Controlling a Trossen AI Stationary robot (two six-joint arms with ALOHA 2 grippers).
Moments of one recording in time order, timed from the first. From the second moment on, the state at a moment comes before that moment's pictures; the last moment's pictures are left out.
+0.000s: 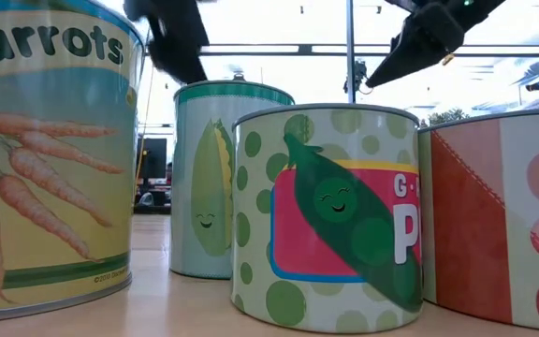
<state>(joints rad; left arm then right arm) -0.32 1.53 1.21 -0.65 -0.17 -0.48 0.17 1.10 0.80 -0.38 0.57 -0.01</state>
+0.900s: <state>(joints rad) -0.81 1.70 1.38 -0.73 0.05 -1.72 0.12 1.03 0.60 -0.02 0.55 -0.26</state>
